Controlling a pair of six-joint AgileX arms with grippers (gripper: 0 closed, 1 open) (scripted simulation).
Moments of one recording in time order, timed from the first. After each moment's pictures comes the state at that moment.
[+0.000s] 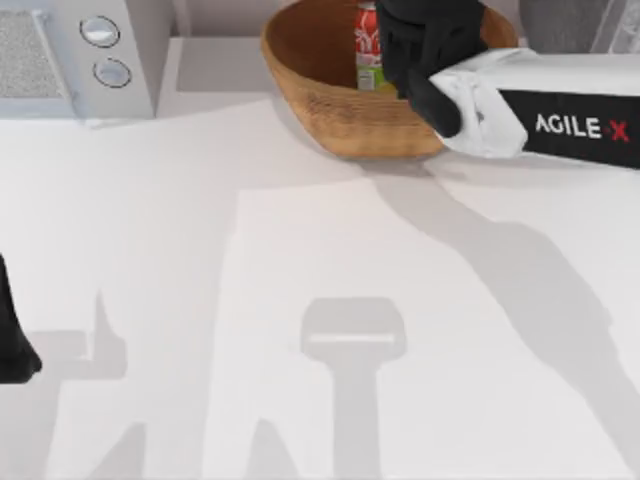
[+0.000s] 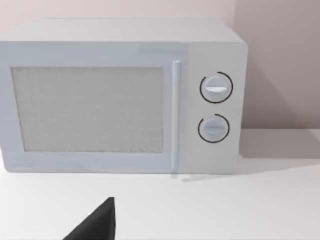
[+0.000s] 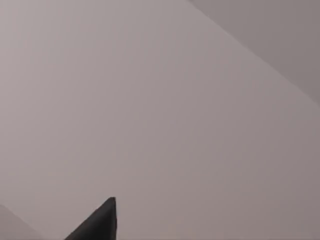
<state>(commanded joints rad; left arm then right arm) 0.00 0.00 0.00 0.00 0.00 0.00 0.55 2.21 1.61 0.59 0.57 0.02</state>
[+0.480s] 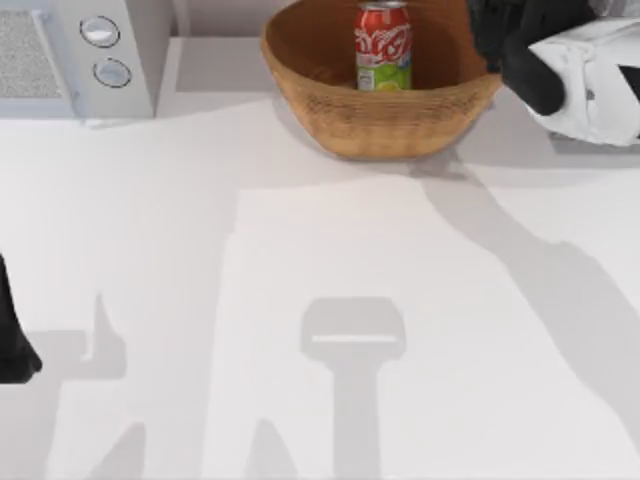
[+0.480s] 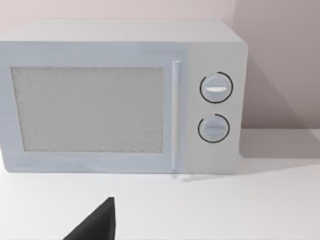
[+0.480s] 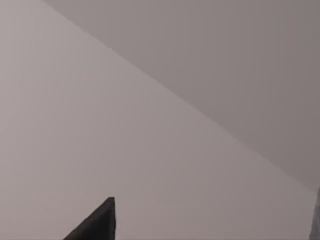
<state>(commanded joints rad) 0.00 0.00 0.00 0.00 0.00 0.00 0.48 1.94 1.41 0.52 0.51 0.02</state>
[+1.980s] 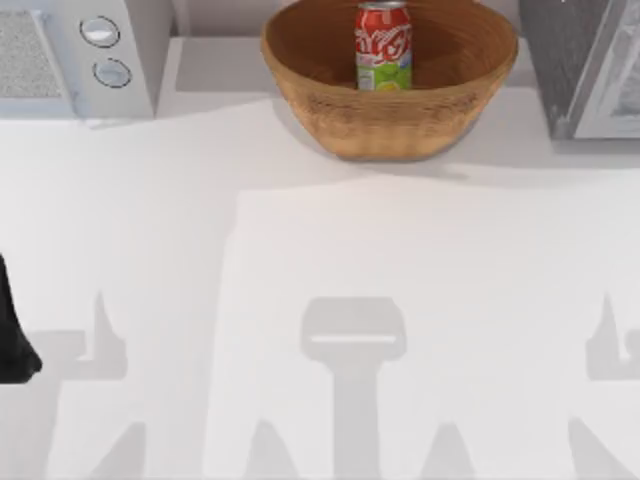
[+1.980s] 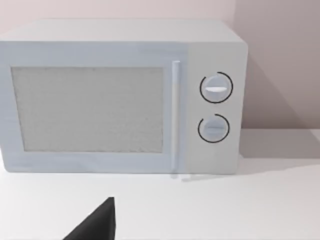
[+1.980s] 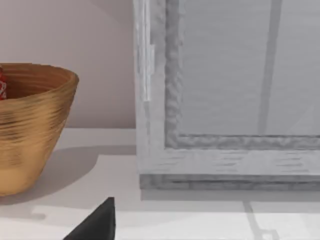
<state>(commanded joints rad) 0.00 0.00 0.00 0.00 0.00 0.00 0.00 0.01 0.01 0.00 0.00 0.00</state>
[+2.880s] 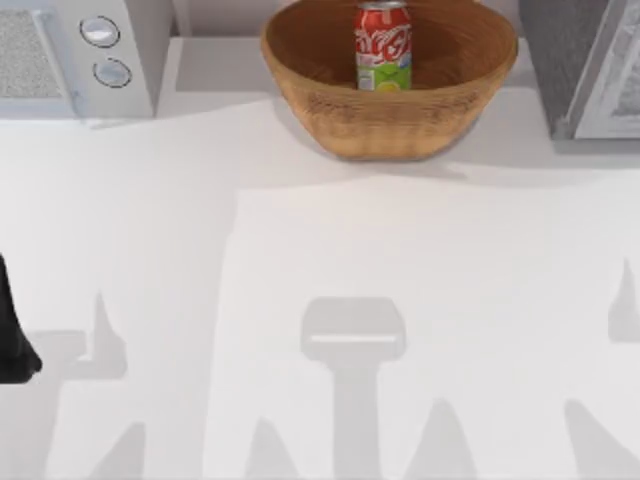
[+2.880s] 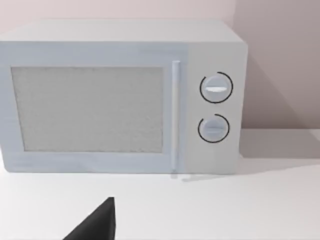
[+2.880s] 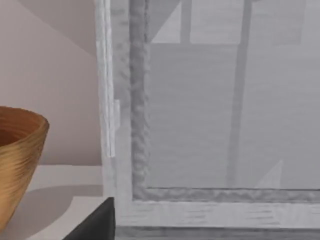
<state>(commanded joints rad) 0.00 0.00 0.00 0.00 0.00 0.00 -0.28 0.38 0.11 0.33 -0.27 0.01</state>
